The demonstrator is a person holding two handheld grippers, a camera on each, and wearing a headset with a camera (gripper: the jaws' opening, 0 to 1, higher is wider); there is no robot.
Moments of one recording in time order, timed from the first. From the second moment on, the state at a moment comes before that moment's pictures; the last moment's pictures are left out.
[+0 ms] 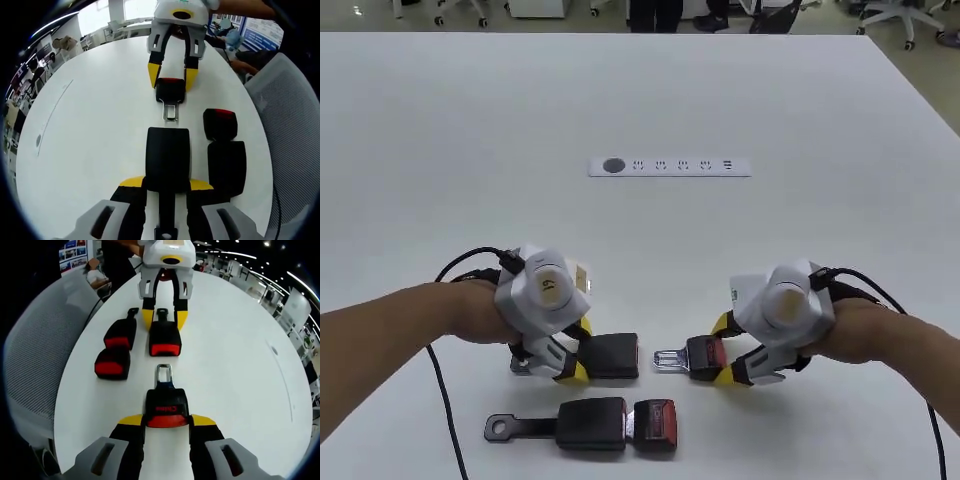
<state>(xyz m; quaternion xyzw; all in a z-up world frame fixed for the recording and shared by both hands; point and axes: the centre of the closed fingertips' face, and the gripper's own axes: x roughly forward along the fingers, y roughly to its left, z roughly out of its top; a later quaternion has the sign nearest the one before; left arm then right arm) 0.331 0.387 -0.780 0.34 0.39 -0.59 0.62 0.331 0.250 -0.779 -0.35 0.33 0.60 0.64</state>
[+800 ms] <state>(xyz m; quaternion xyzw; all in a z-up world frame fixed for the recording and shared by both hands) 0.332 0.387 -0.783 0.35 0.40 -0.59 0.62 0.331 0.281 -0.777 -0.34 0.33 0.60 0.64</state>
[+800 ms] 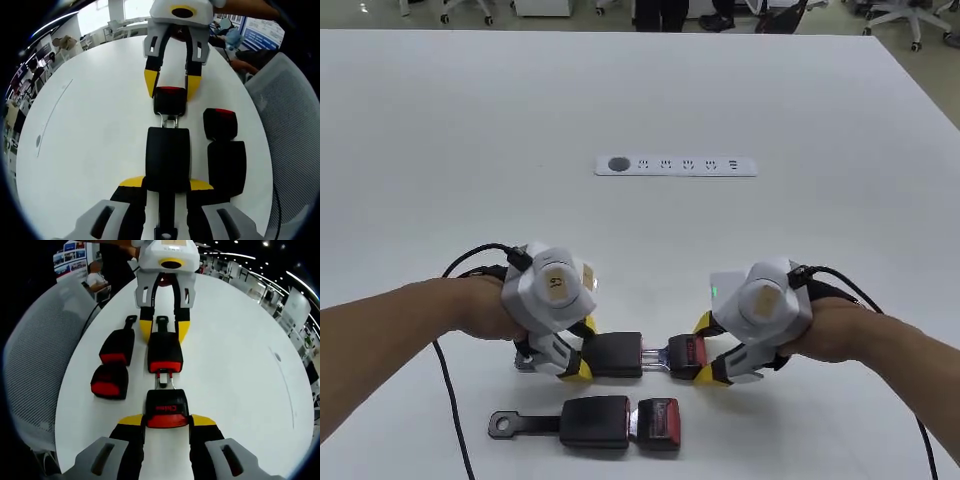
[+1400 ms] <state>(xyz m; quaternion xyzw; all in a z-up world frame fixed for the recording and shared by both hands) 0.332 0.387 -0.784 0.34 0.40 -0.58 0.62 0.333 0.287 -0.779 -0.34 0.32 0.60 0.65</state>
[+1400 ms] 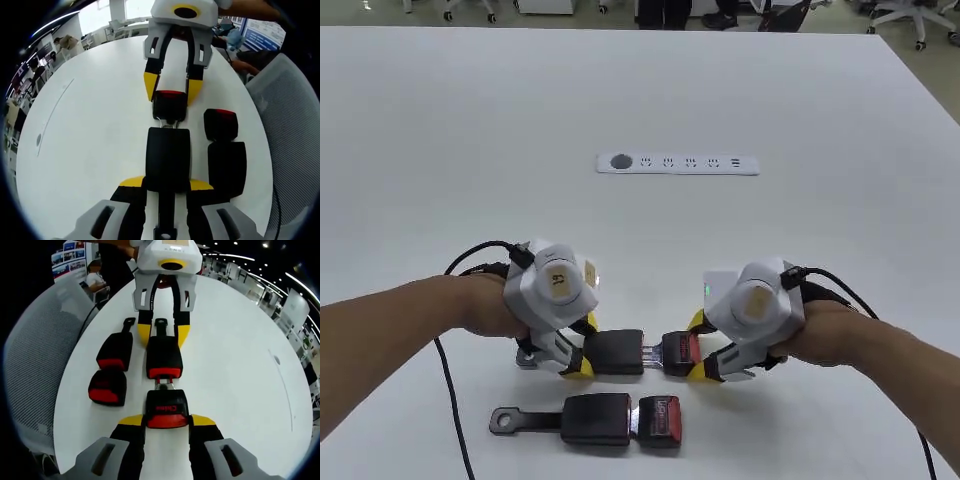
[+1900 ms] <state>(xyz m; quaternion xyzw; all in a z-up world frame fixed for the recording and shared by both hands) 0.333 0.387 -0.784 0.35 0.40 -0.58 0.62 0.332 0.291 -0.779 -0.35 0.33 0.59 0.65</state>
